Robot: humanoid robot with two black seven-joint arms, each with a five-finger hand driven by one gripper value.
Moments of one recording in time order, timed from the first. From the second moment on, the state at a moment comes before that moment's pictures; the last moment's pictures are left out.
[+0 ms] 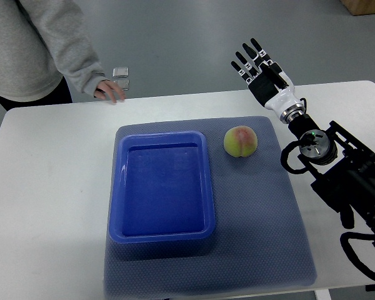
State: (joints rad) left arm -0.06 0.00 0.02 -0.13 0.00 -0.04 0.14; right arm 0.73 -0.03 1.10 0.62 -0.11 0.39 0.18
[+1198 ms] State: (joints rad) left arm -0.06 0.00 0.03 -0.20 0.01 -0.05 0.14; right arm 1.24 -0.37 0.10 0.78 -1.08 0.49 0.18
